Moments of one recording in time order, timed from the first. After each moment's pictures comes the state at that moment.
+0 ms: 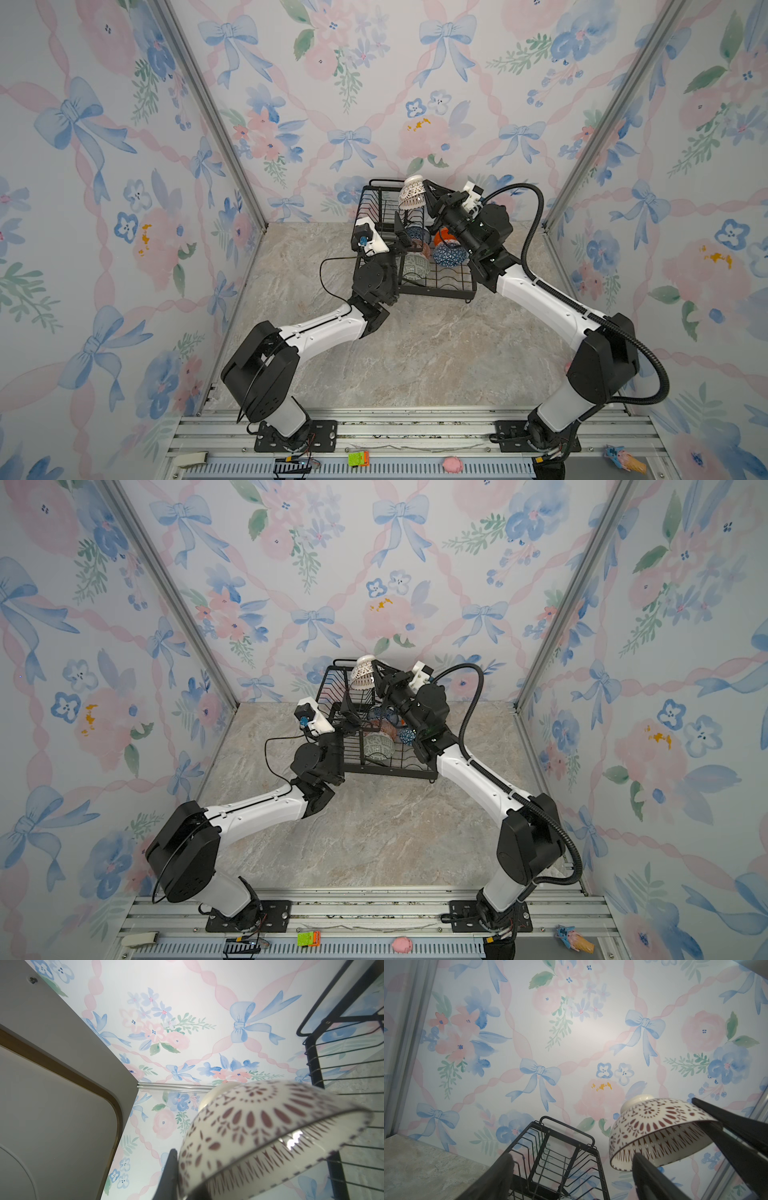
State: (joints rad) left arm -0.77 1.56 0.99 1.04 -0.82 -0.08; right arm 0.54 1.65 1.43 0.55 -0.08 1.67
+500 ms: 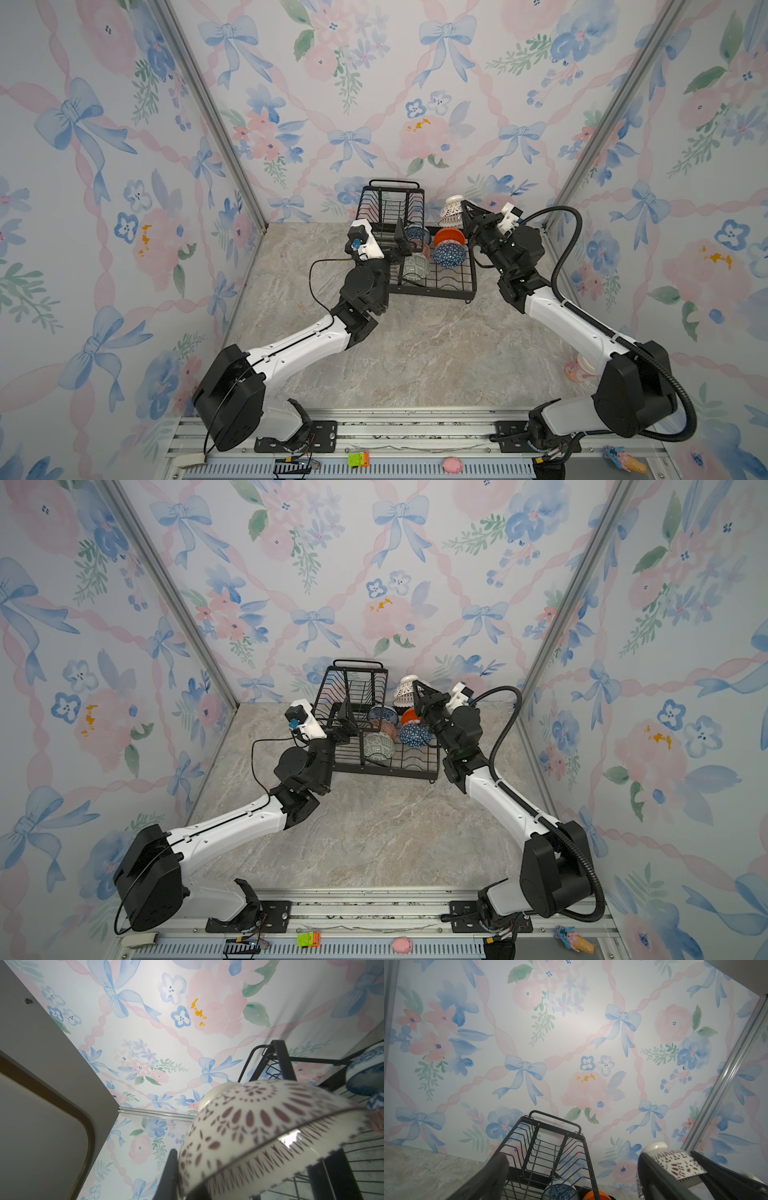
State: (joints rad) left arm -0.79 1.37 0.94 0.80 -0.69 -0.13; right arm 0.37 1.43 1.06 0.58 -0.08 1.57
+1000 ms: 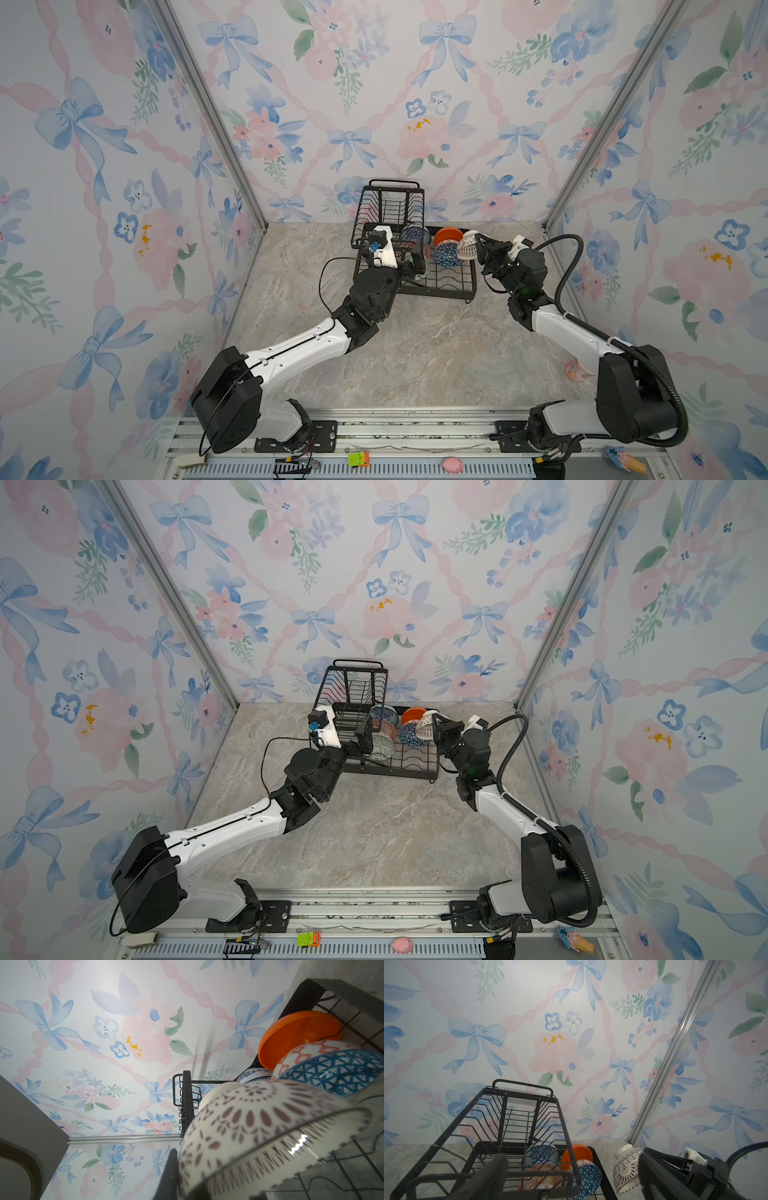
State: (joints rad) left arm -0.83 1.37 0.93 0.62 -0.52 -0.19; right arm 0.25 1.40 0.80 0.59 -0.11 1.54
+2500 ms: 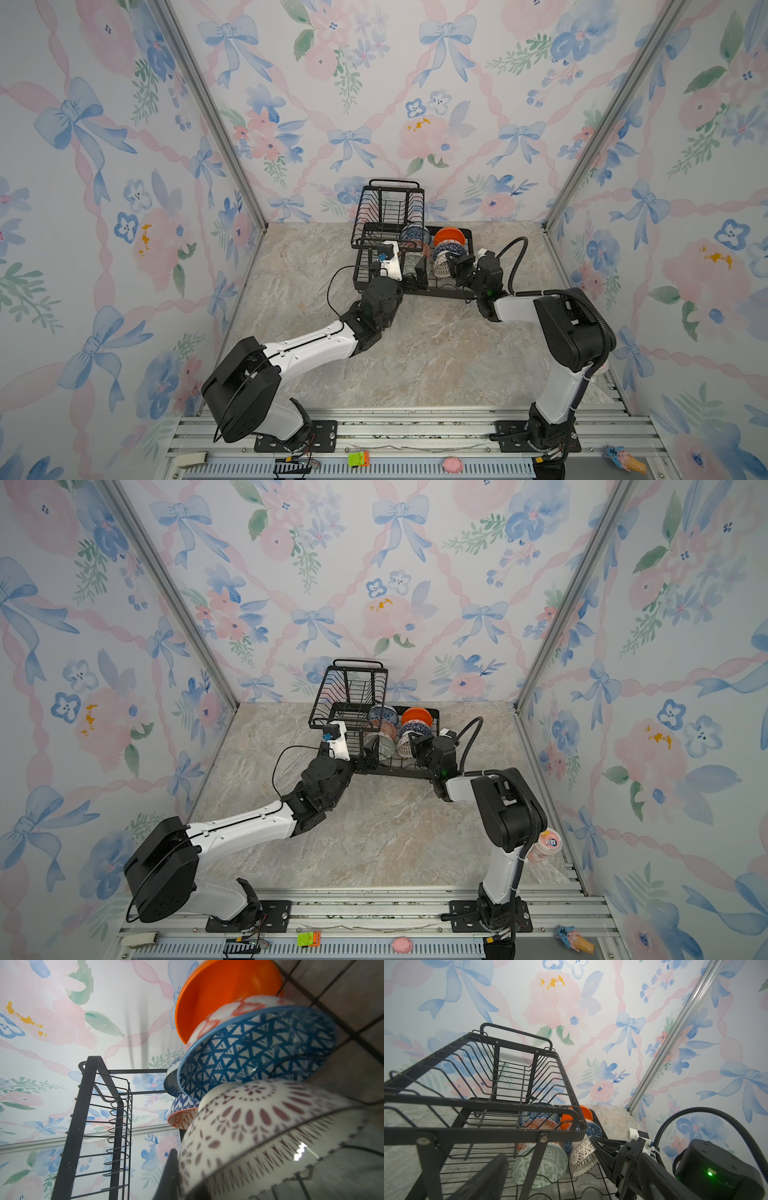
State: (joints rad) left arm -0.84 1.44 0.85 0.59 -0.49 -0.31; right arm 0.34 1.87 0.88 0.81 -0.12 1.48
